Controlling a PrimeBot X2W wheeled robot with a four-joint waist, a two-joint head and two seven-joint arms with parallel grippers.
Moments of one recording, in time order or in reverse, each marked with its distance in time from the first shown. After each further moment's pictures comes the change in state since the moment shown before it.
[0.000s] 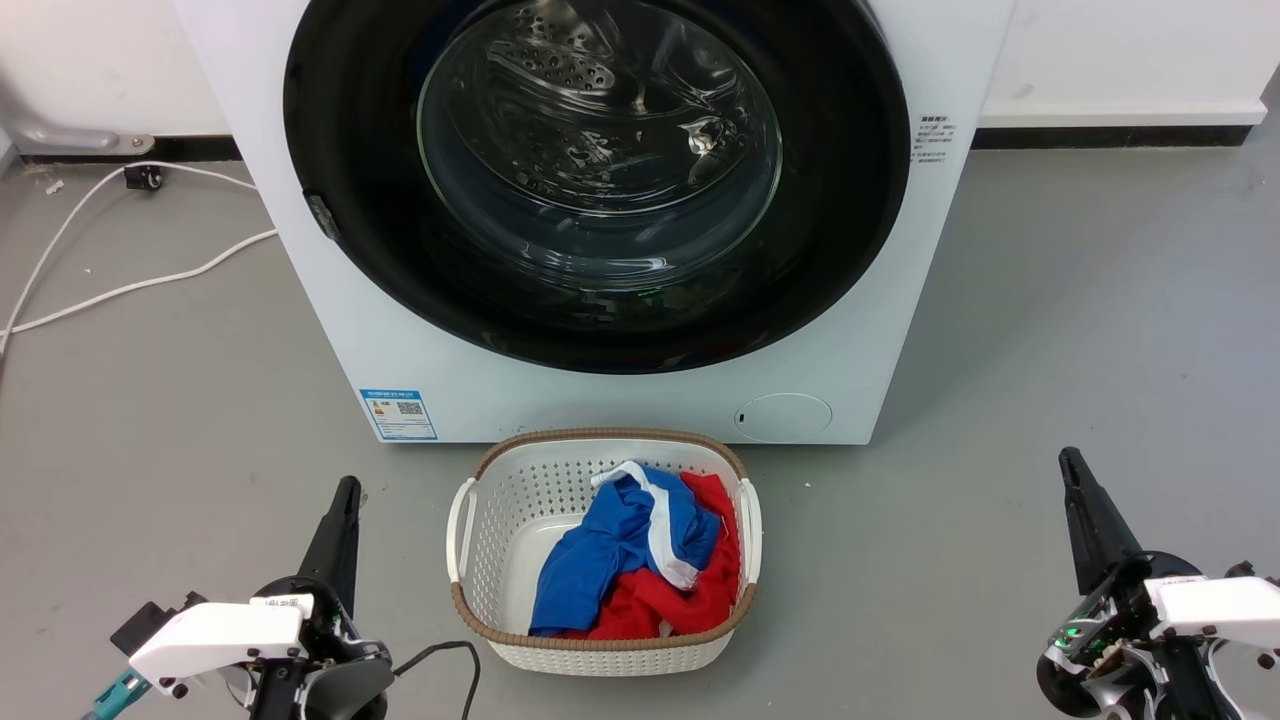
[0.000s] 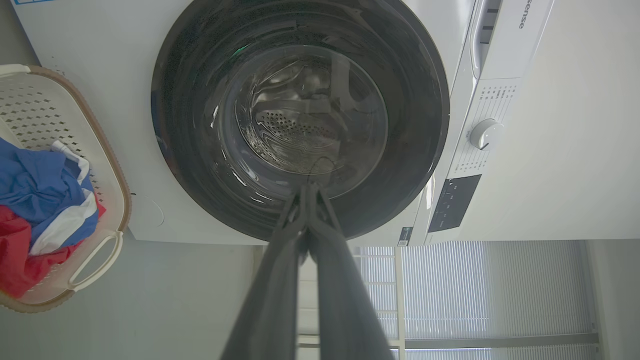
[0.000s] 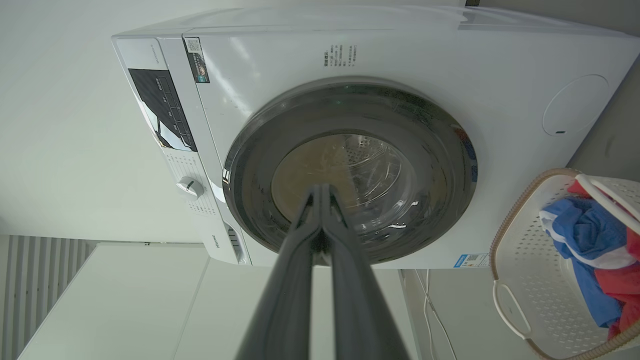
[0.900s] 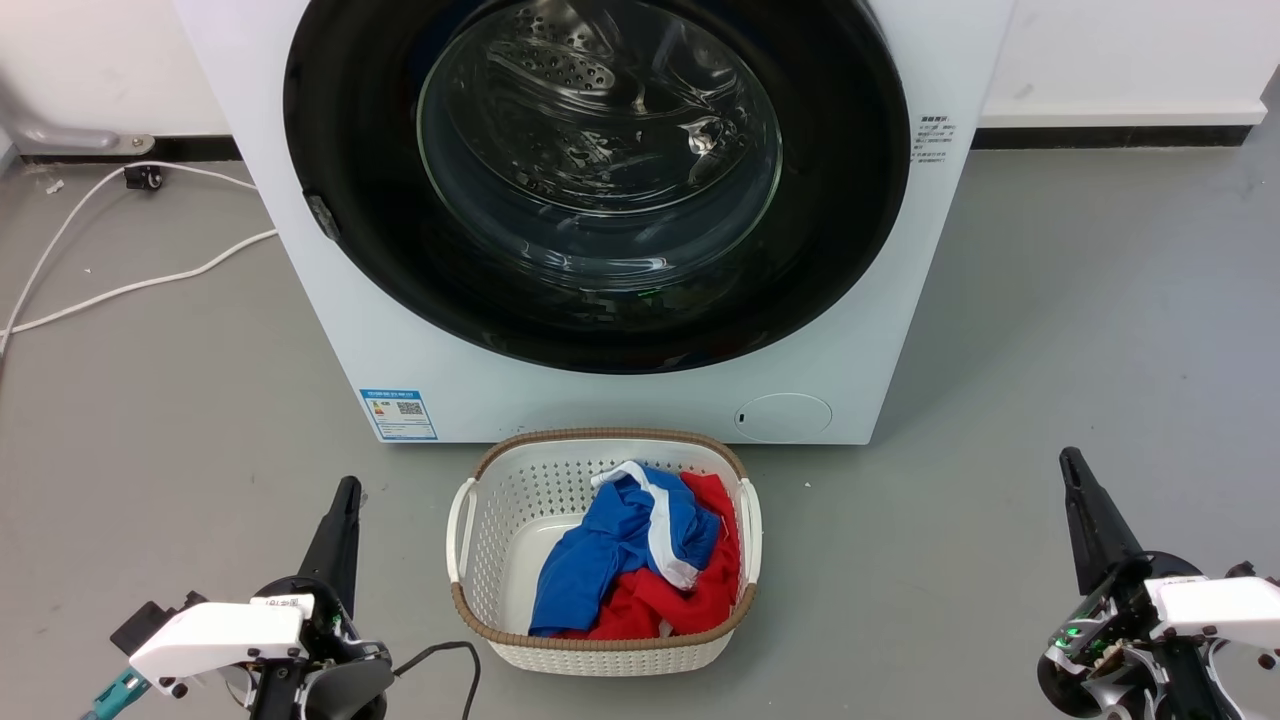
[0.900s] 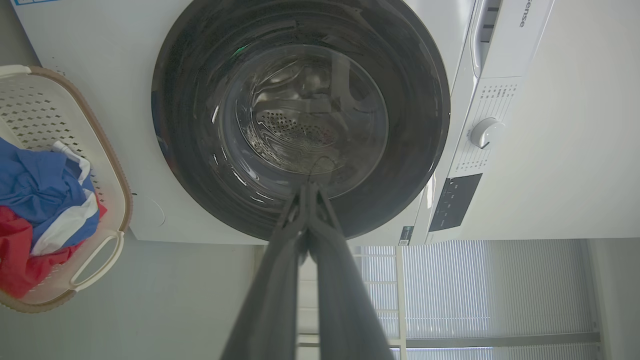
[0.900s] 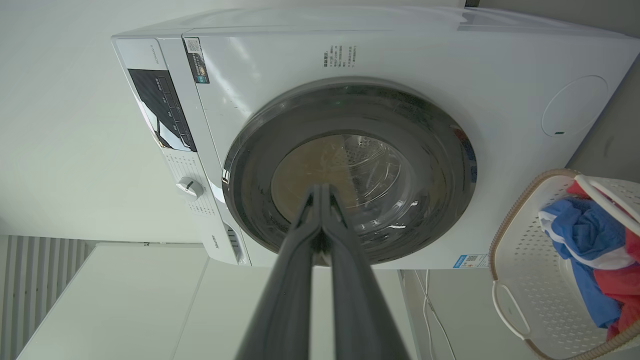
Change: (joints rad) left arm 0.000 -0.002 0.004 0.000 0.007 0.000 0.004; right arm 0.000 0.003 -0.005 0.000 -0.006 0.000 0.004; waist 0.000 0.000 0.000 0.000
